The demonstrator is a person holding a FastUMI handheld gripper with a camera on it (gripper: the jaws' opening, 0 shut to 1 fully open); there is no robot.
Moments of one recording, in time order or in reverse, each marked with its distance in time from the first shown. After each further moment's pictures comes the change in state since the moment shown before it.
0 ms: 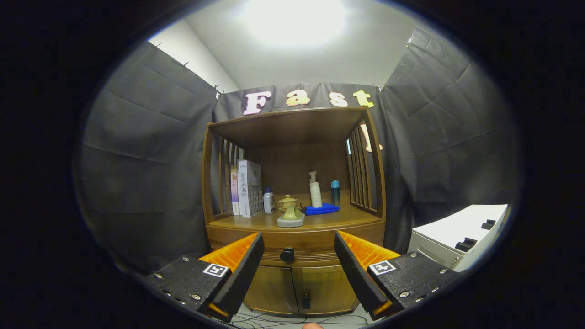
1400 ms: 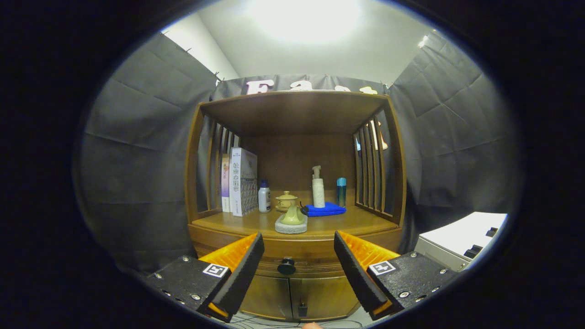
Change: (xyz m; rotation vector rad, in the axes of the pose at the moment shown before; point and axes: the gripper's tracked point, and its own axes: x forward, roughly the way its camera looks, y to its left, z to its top) arm 0.074 0.012 -0.013 -0.048 0.056 -0.020
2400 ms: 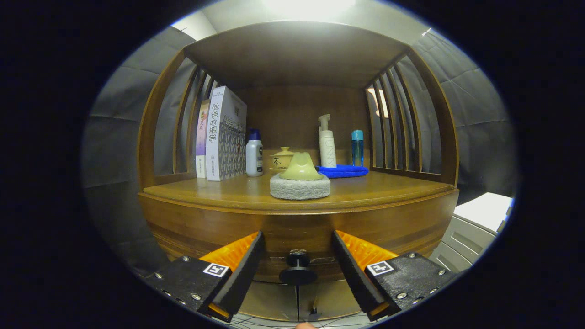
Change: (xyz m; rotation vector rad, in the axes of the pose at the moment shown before) arm 0.146 0.024 -0.119 -0.015 0.144 -0.064
